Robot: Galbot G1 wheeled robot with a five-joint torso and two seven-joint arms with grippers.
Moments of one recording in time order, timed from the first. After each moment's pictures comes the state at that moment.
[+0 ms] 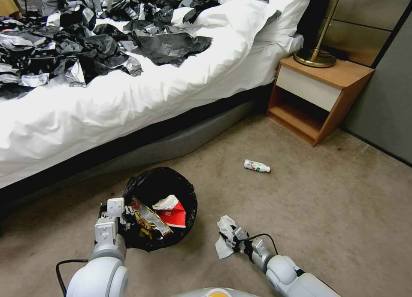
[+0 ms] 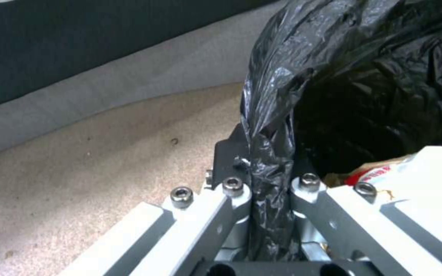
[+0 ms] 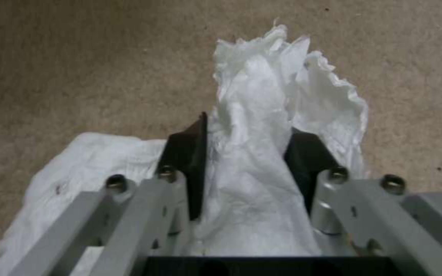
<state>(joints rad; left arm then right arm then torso) 1.68 -1.50 -0.59 -2.26 -0.04 0.58 -0.22 -1.05 1.17 -0.20 1.06 0.26 0.17 -0.18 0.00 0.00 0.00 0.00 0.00</state>
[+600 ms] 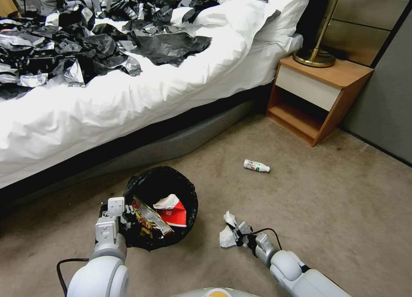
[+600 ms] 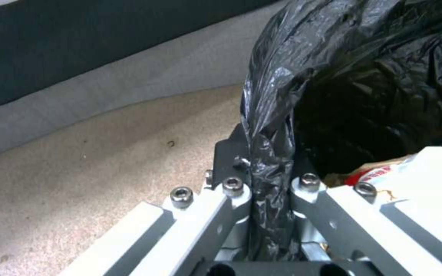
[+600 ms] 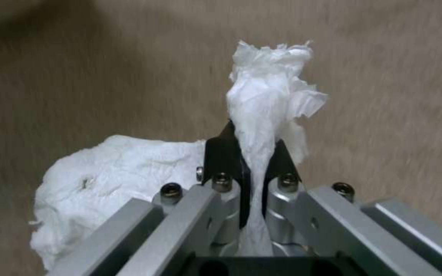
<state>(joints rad) 1.68 -1.50 -0.59 -2.26 -0.04 0.58 -0.22 -1.08 1.10 -0.18 1.23 0.31 0.18 -0.15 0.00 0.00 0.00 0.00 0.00</state>
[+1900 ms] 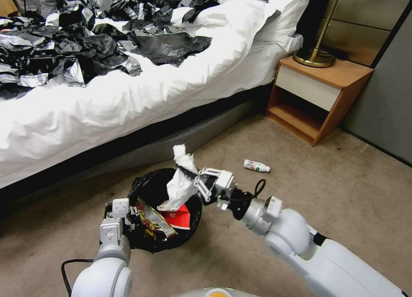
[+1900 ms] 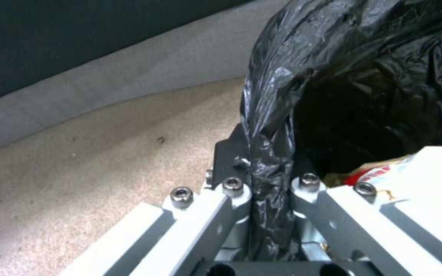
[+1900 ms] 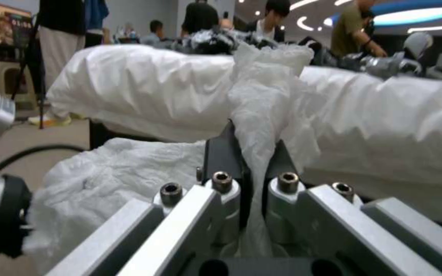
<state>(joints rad) 1.69 -1.50 -0.56 -2.26 -0.03 0.58 -0.21 -0.99 0.95 -0.23 2.01 0.45 0.21 -0.24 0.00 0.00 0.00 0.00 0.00</state>
